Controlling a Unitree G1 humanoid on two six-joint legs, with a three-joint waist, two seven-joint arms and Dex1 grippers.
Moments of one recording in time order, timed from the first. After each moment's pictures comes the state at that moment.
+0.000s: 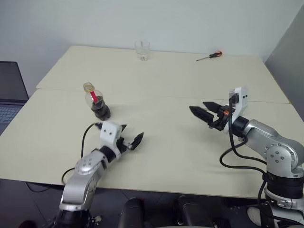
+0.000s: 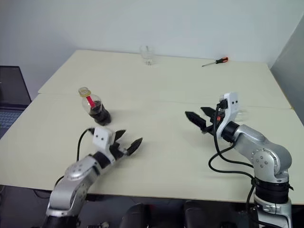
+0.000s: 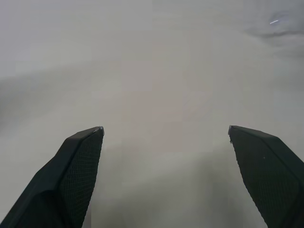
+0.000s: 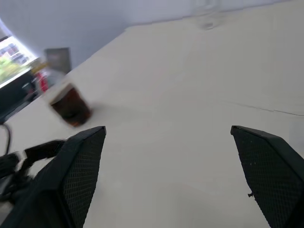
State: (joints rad) left arm -0.13 0.42 0.02 -0.29 -0.32 0.46 -0.51; right arm -0.40 -0.38 -0.25 -0.39 0.82 0.96 0.22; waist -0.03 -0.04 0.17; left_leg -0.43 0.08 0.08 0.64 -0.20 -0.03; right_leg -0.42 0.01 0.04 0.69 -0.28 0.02
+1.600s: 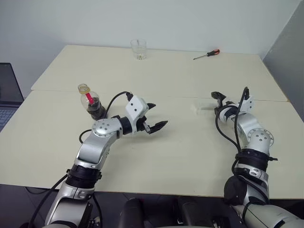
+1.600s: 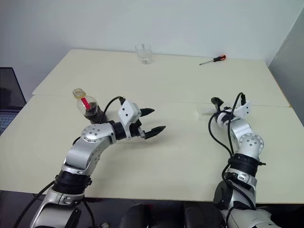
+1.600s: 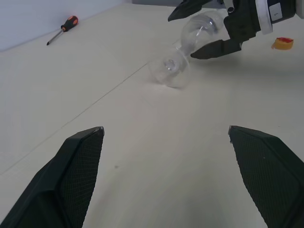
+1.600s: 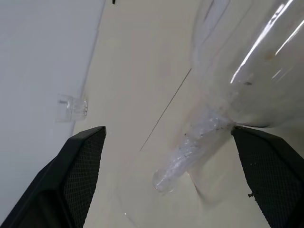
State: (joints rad) left arm -0.48 0.46 -0.15 -0.07 -0.24 0.38 -0.75; right arm -0.70 -0.08 -0.64 0.27 1.12 0.77 -0.43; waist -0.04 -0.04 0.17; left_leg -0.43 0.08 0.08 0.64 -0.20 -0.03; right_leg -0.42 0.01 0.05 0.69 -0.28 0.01
